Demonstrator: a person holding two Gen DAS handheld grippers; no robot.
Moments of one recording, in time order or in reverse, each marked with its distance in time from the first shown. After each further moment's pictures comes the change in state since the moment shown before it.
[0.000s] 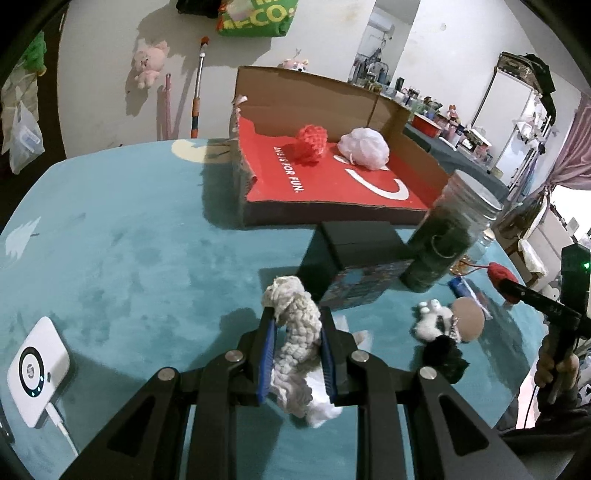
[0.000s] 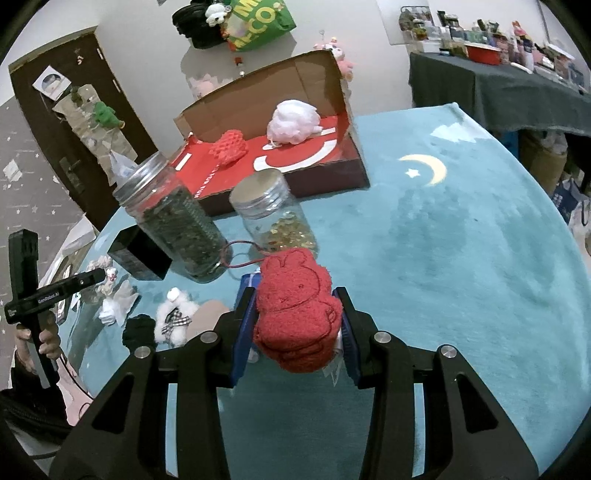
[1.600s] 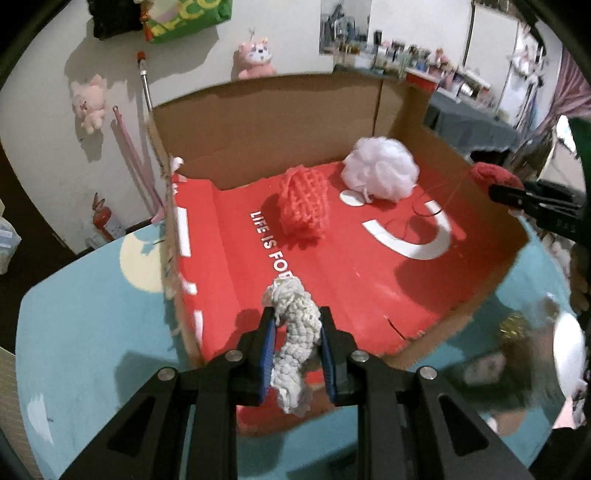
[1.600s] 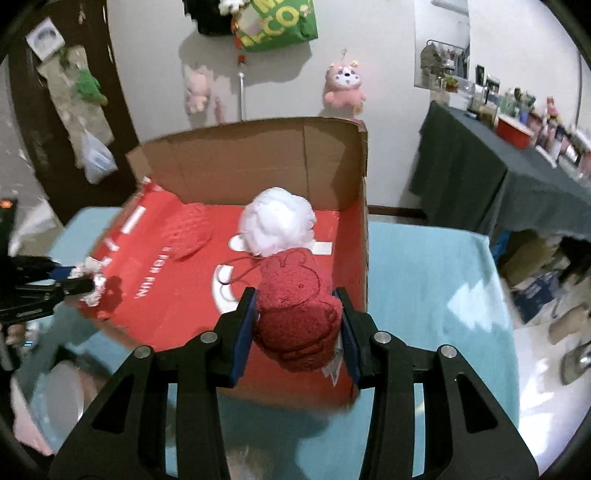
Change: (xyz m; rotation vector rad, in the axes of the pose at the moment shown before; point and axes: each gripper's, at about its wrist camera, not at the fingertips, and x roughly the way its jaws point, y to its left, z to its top) left arm 0.109 -0.033 0.164 0.252 0.148 0.094; right arm 0.093 0.031 0.189 -0.224 0.015 -0.190
